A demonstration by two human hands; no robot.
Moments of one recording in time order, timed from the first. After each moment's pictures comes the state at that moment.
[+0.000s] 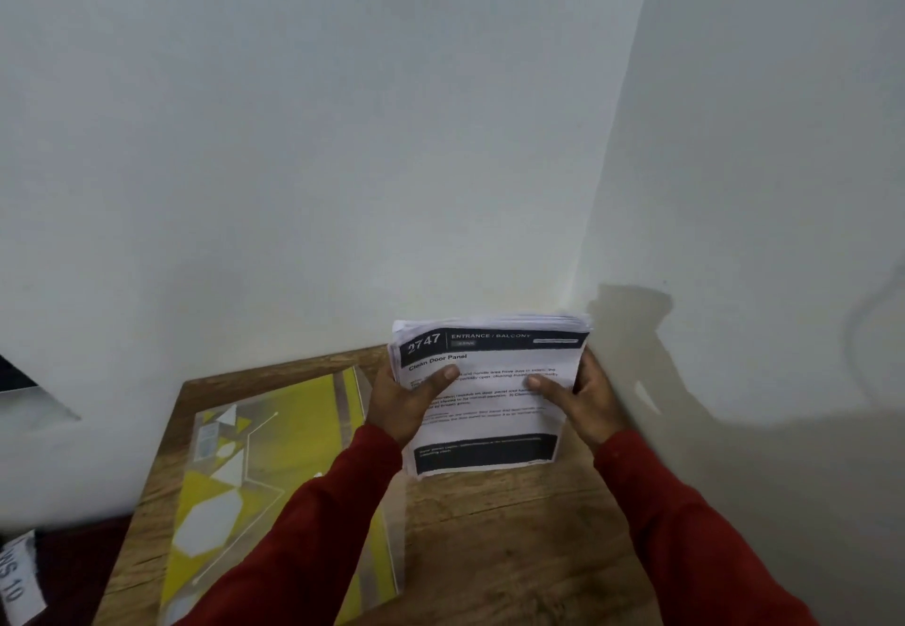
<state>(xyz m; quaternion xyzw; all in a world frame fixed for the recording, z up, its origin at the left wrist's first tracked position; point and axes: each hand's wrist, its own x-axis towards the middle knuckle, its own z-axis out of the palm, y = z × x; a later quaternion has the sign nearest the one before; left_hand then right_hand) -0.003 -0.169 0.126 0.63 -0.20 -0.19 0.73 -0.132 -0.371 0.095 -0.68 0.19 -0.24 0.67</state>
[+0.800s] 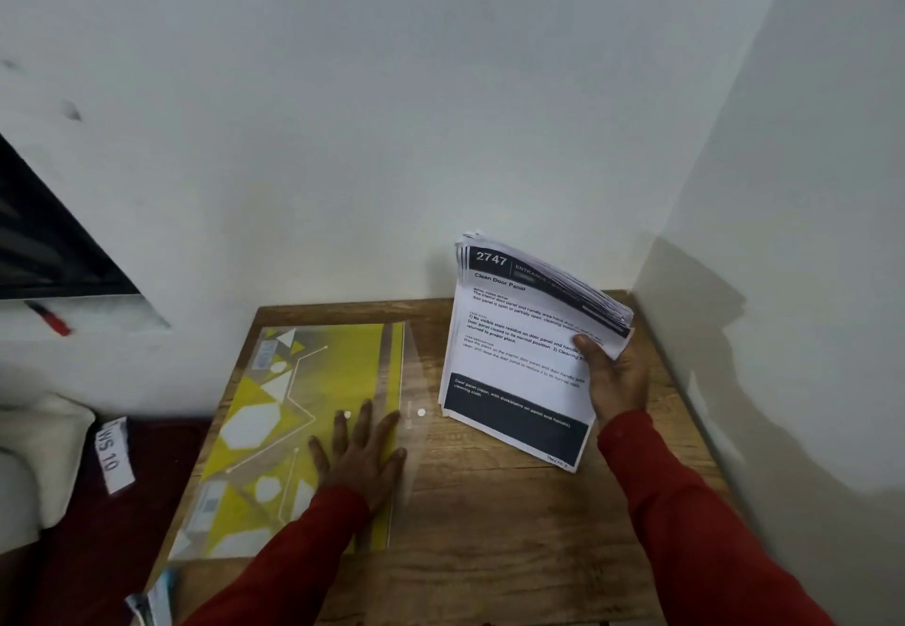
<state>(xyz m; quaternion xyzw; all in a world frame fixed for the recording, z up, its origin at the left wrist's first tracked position) -0.008 -0.011 -0.024 0.97 -0.17 -0.18 0.06 -0.099 -0.320 0.083 -0.61 0.25 -0.36 0.66</state>
